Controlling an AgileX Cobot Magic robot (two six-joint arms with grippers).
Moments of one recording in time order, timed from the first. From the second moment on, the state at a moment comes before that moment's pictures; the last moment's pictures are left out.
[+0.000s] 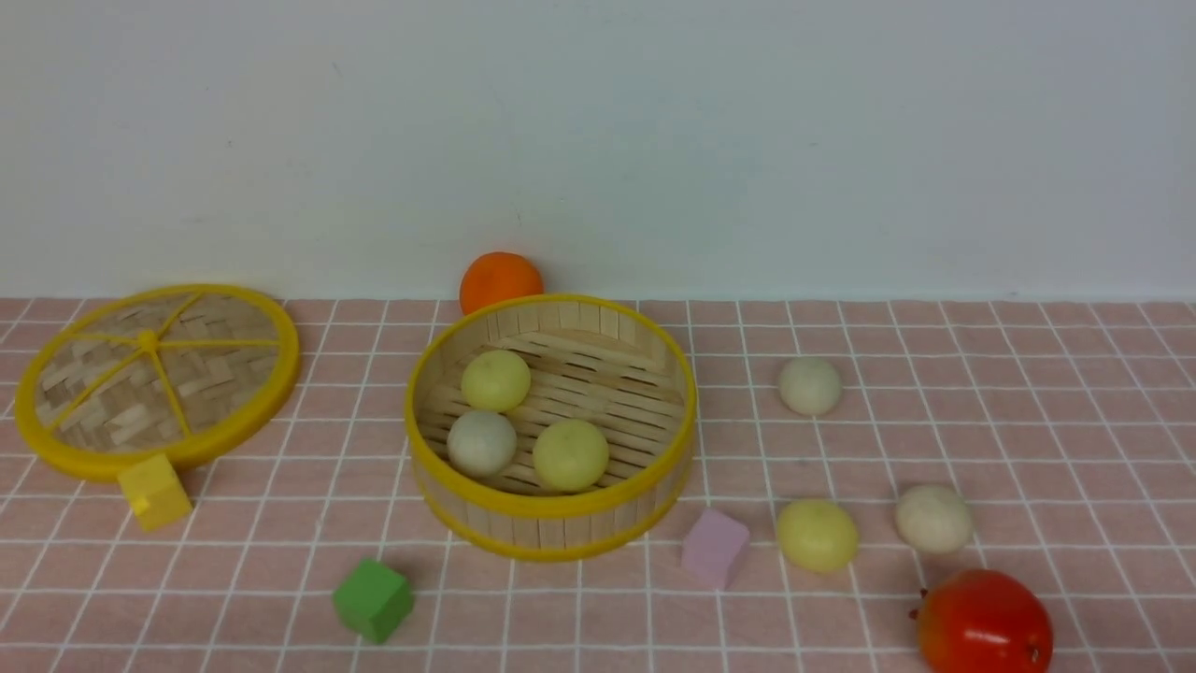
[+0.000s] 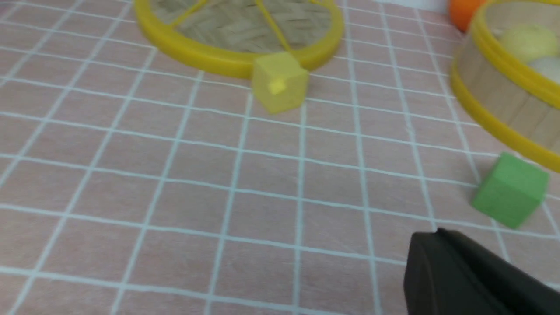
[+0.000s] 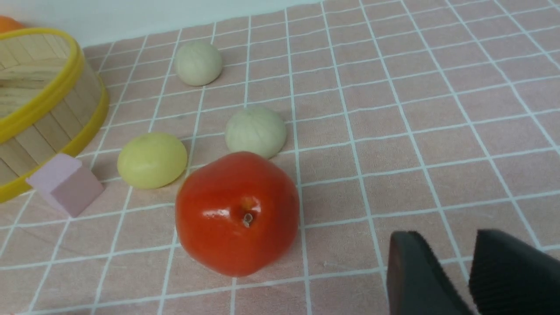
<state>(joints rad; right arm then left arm) -0.01 -0.01 0.02 0.06 0.41 0.06 0.00 -0.01 0.01 0.04 0.38 -0.28</state>
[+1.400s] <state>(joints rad) -0.01 0.11 -0.29 0.14 0.01 0.23 0.06 -0.01 0.01 0.07 0.37 -0.28</state>
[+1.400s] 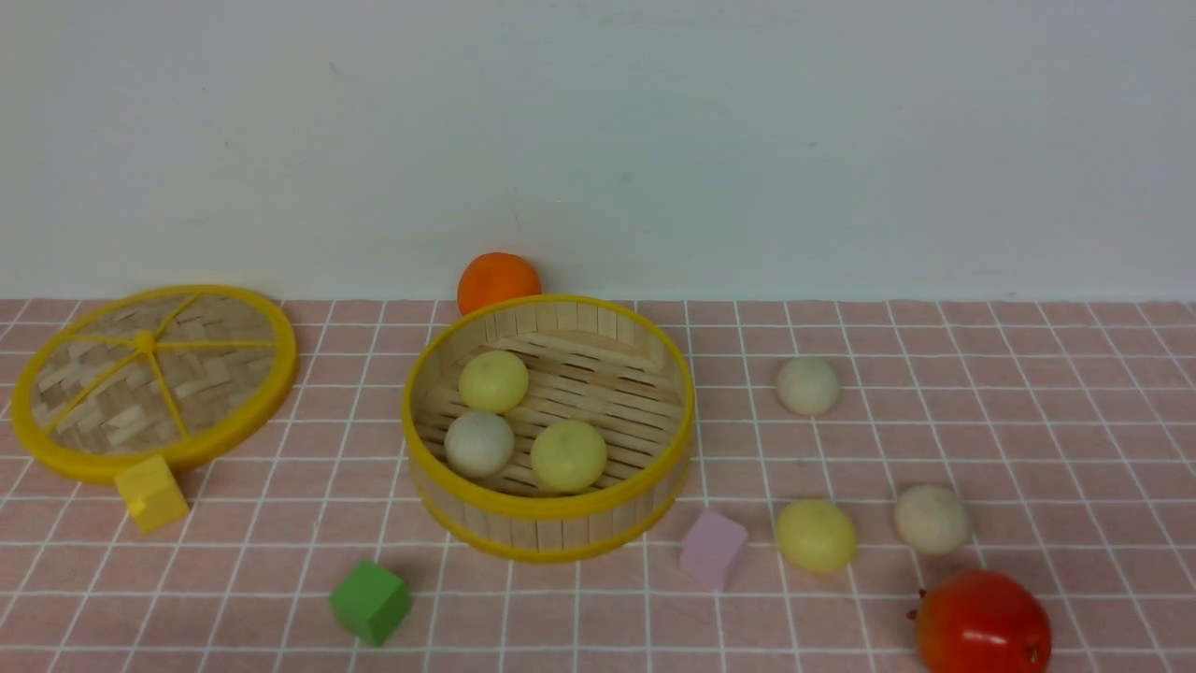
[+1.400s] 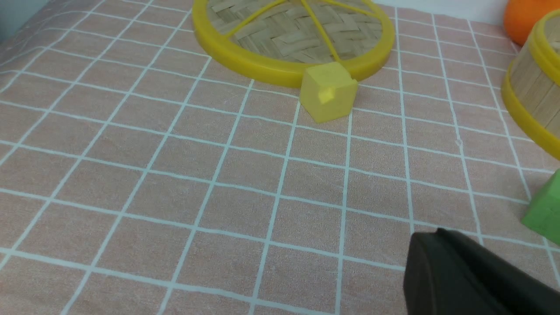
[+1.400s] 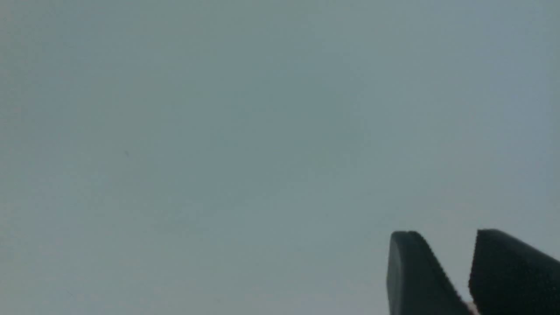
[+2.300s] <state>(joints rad) 0.26 1.53 -1.05 0.46 0.70 -0.10 0.06 -0.01 0.01 0.07 0.37 -0.28</state>
